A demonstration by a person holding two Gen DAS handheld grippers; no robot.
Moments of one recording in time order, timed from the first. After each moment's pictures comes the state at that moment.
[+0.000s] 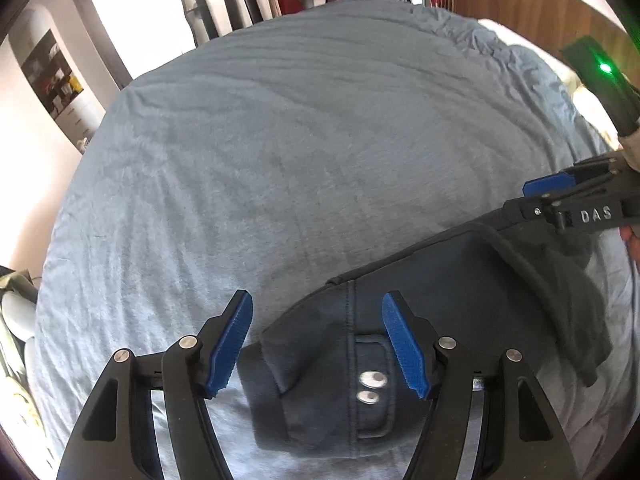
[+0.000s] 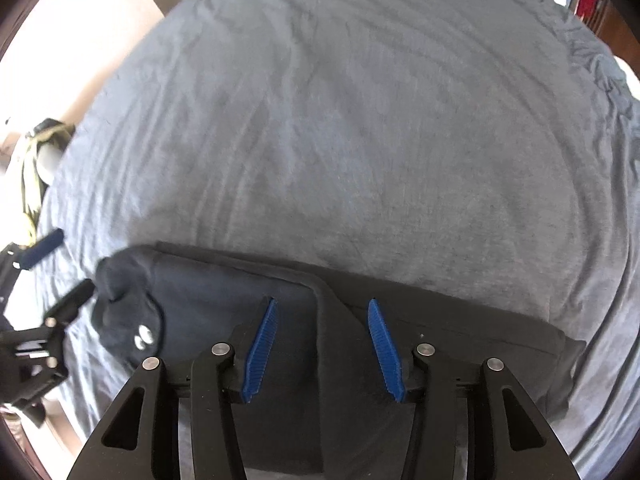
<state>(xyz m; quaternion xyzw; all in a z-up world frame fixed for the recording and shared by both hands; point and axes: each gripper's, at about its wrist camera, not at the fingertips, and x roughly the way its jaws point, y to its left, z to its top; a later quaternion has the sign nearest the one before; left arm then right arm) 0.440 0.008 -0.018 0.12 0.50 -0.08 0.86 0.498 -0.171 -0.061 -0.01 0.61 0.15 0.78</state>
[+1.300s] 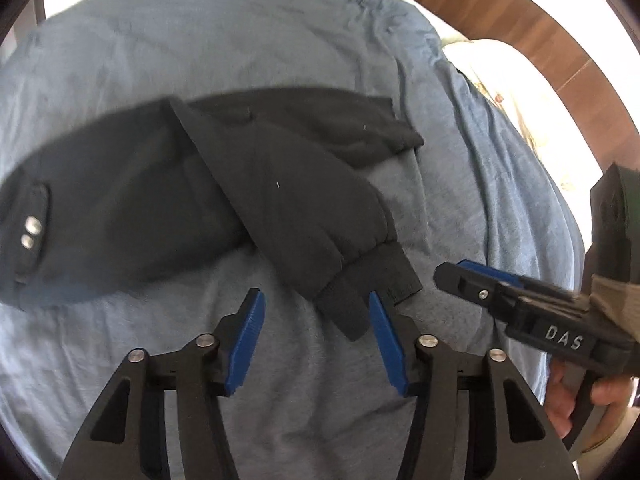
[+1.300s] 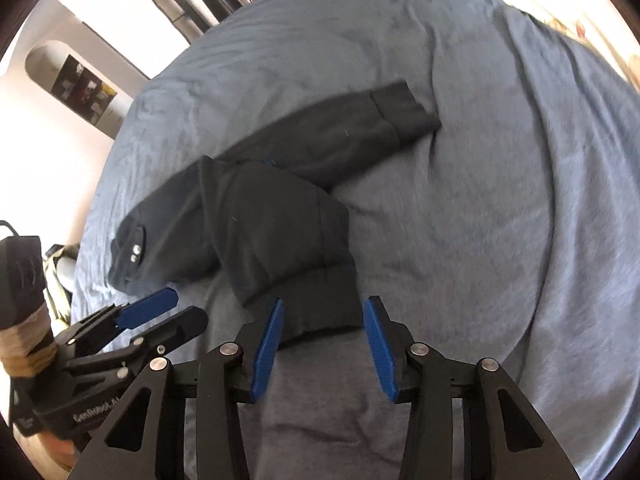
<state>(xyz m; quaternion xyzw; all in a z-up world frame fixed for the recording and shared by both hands) 0.302 -0.182 -0.076 -0.01 0.58 -0.24 0.78 0.248 -0.347 -0.075 0.21 0.55 0.03 0.80</state>
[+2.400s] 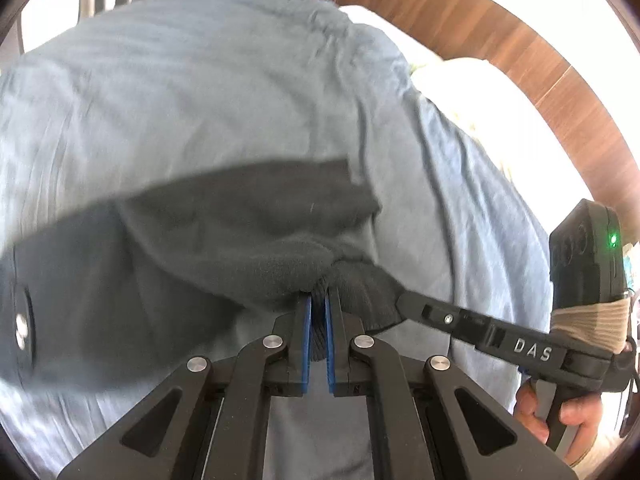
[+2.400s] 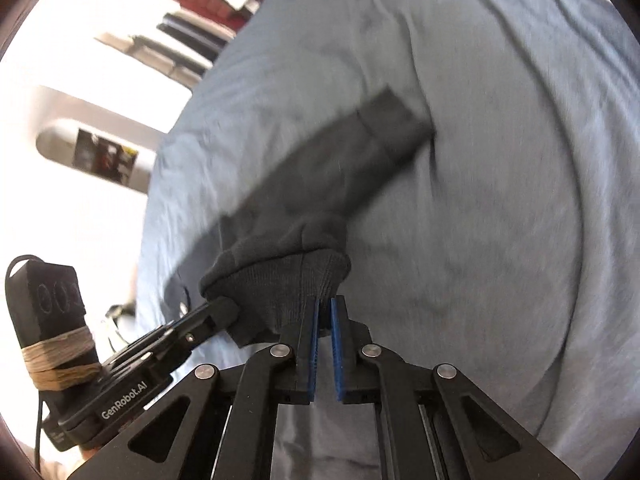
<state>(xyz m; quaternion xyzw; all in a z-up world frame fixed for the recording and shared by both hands) 0.356 -0.246 -0.026 0.00 0.53 -0.28 0.80 0.274 -0.390 -0.079 0.36 0.50 0.06 0.78</state>
